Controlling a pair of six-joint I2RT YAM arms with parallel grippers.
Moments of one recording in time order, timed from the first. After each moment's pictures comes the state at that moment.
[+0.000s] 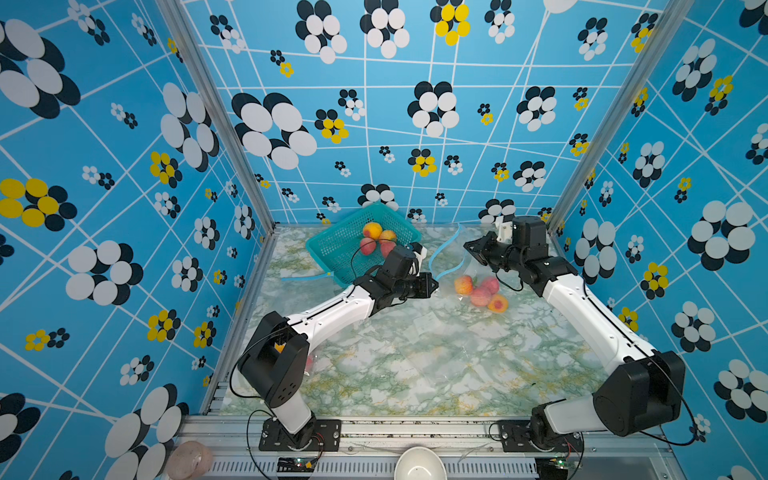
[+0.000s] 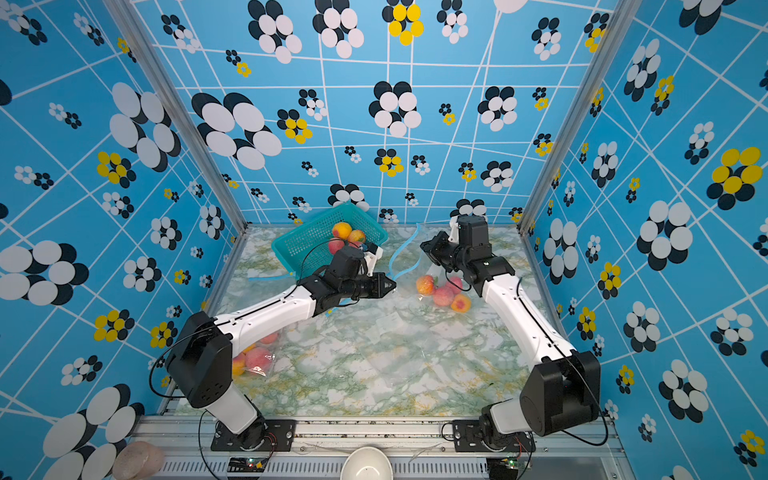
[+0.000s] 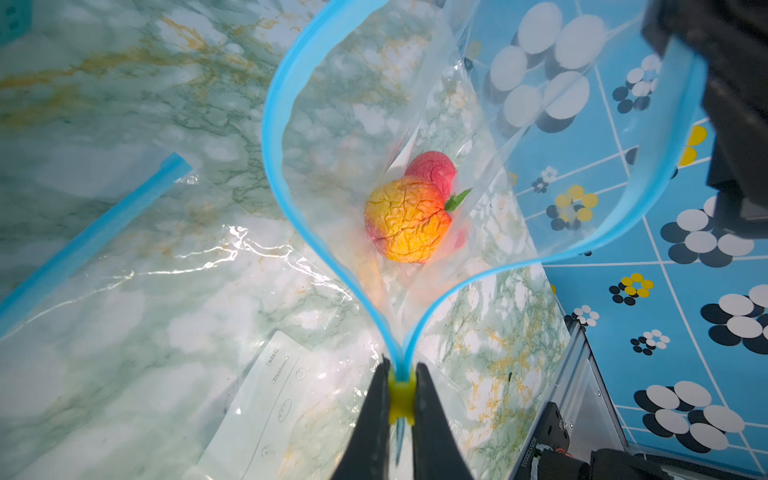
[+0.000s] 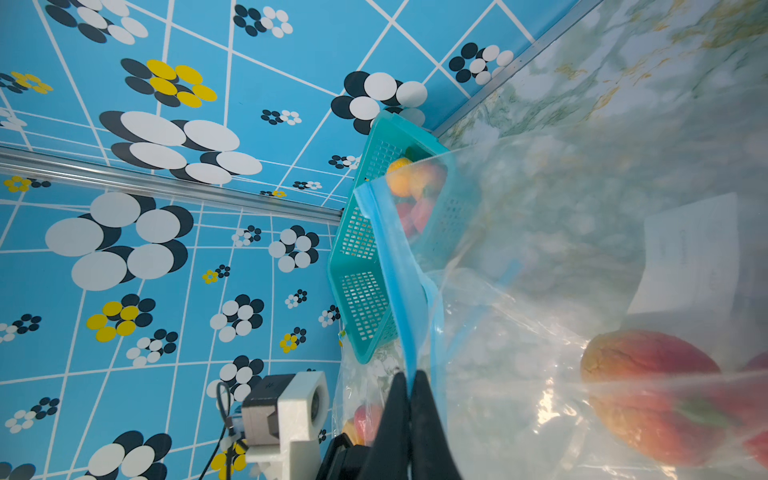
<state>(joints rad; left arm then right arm) -0.69 1.67 1.26 -0.16 0.33 -0.59 0.25 1.44 1.27 -0.34 -0.38 0.89</state>
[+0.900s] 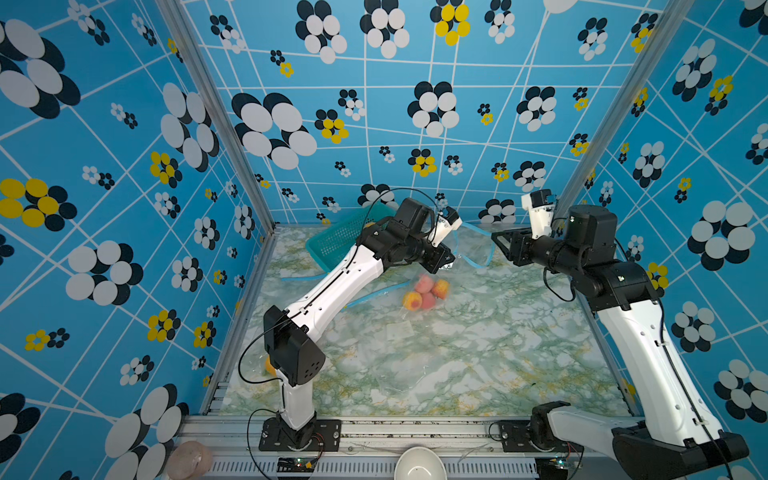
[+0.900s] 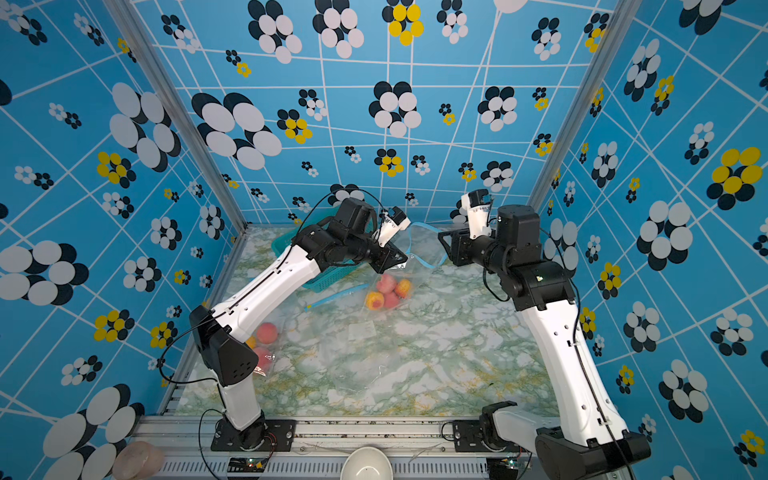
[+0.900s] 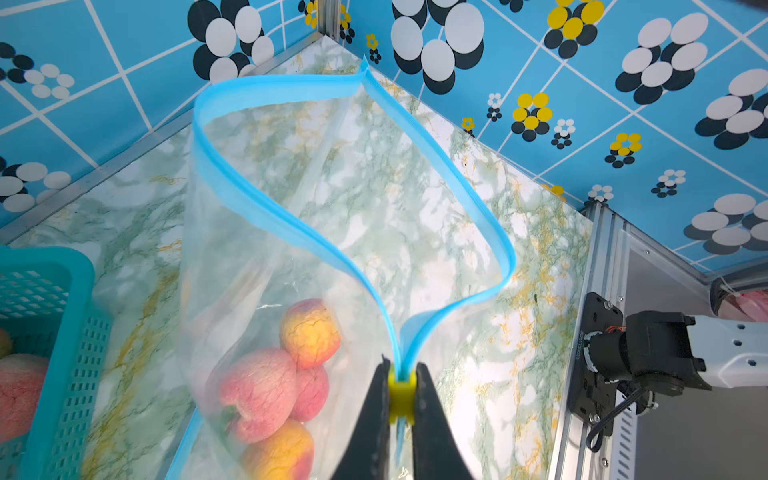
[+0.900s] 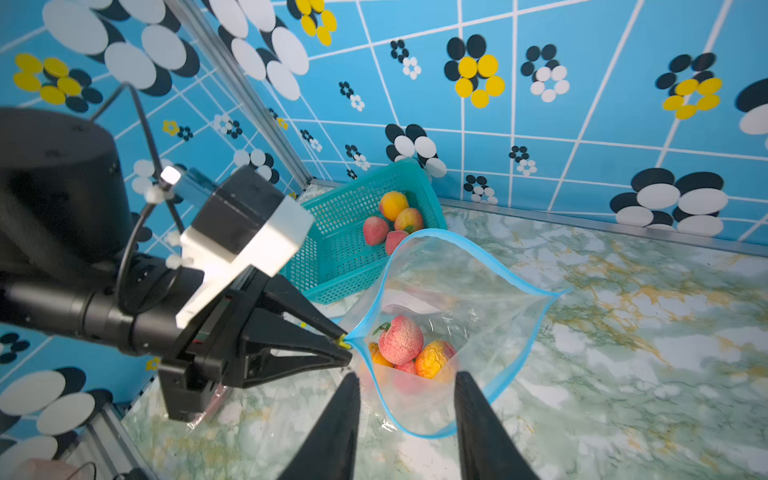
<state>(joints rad) -0.70 1.86 2.00 -0.81 0.45 0.03 0.25 1.22 1.54 -0.78 -0.33 0.07</state>
